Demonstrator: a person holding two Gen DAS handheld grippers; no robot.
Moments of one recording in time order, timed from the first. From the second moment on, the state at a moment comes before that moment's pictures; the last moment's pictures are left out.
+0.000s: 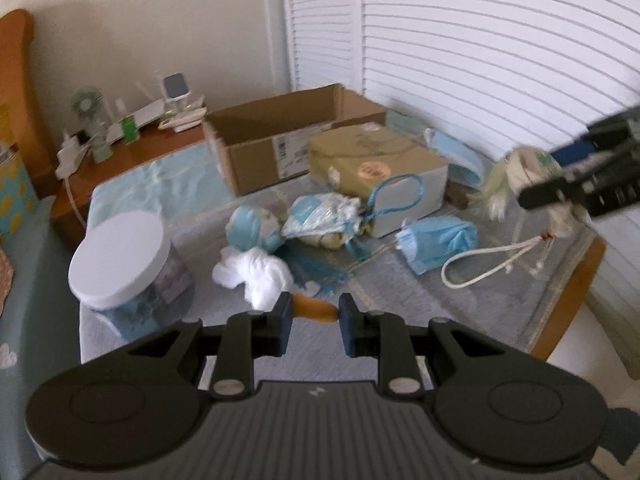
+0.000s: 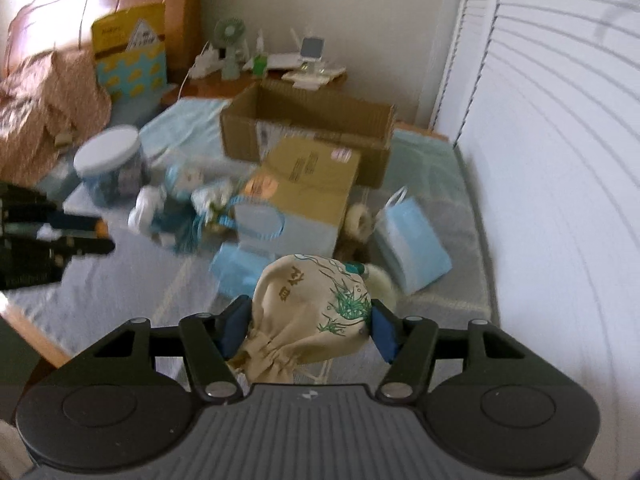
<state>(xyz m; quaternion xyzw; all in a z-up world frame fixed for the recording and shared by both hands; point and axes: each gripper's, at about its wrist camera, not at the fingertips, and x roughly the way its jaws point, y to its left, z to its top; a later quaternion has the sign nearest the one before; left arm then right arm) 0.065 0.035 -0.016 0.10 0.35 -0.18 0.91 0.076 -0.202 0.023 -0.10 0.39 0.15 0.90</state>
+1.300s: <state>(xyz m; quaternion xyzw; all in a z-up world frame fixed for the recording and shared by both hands) 0.128 0.068 0.001 0.10 0.33 -0.19 0.92 0.357 -0.093 0.089 0.03 0.41 0.06 0.91</state>
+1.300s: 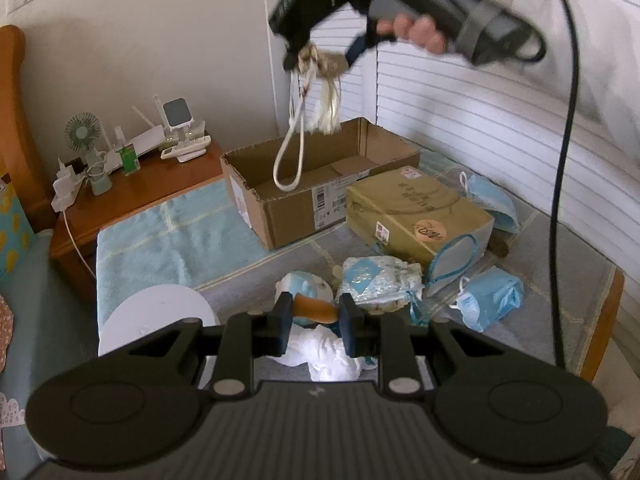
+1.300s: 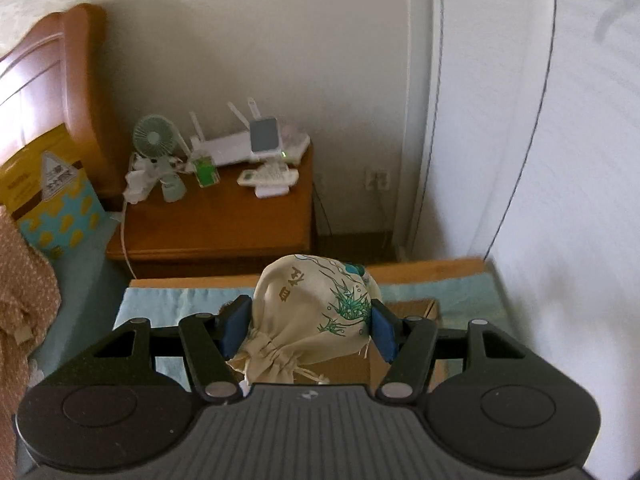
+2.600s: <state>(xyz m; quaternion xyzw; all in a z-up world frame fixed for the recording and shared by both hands) 0.261 0.016 0.047 0.09 0.33 -0.17 0.93 0.201 -0.194 0.030 0.01 0.36 0.10 0.93</state>
